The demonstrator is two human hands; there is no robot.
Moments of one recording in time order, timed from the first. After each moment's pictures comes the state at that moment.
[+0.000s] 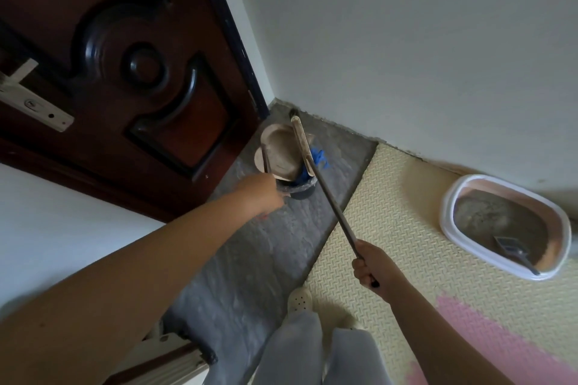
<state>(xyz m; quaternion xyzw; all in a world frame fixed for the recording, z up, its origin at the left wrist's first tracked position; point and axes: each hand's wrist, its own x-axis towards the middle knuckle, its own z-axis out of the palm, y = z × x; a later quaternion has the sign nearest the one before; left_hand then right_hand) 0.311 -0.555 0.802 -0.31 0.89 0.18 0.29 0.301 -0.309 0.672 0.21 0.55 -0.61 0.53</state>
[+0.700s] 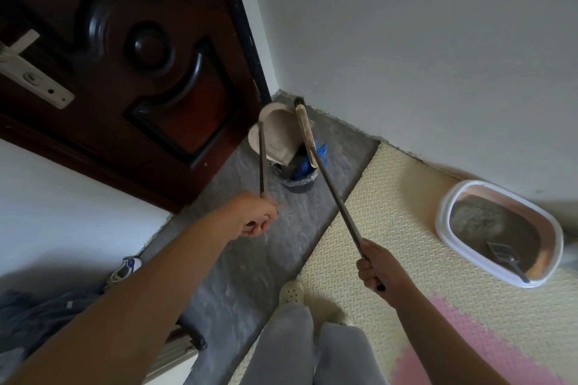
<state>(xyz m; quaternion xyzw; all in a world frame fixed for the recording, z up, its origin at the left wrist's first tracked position) 0.355 -0.560 0.789 -0.51 0.62 0.54 0.24 0.302 -0.303 0.689 0.18 0.57 -0.61 0.52</state>
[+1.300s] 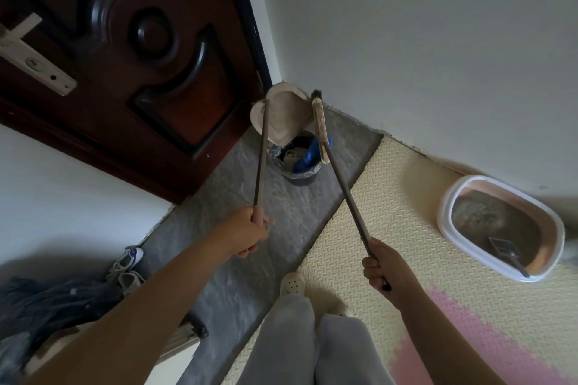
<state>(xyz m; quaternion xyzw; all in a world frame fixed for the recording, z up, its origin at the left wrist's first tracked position) 0.415 -0.555 0.781 -0.41 0.76 0.45 0.23 0.316 -0.298 0.692 0.21 0.54 -0.63 0.51</state>
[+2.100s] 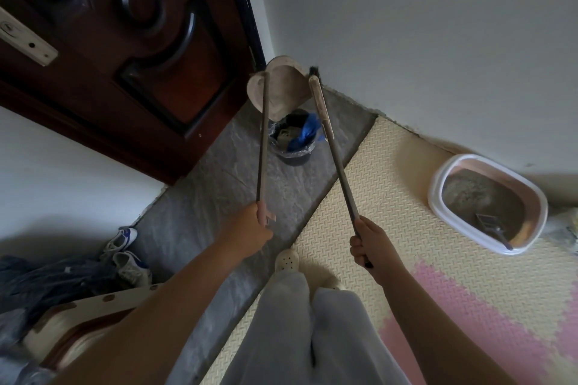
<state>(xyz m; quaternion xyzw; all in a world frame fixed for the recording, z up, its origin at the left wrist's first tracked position) 0.453 -0.521 0.749 -0.35 0.84 0.37 0.20 0.346 -0.307 0.701 0.18 0.62 -0.60 0.47</state>
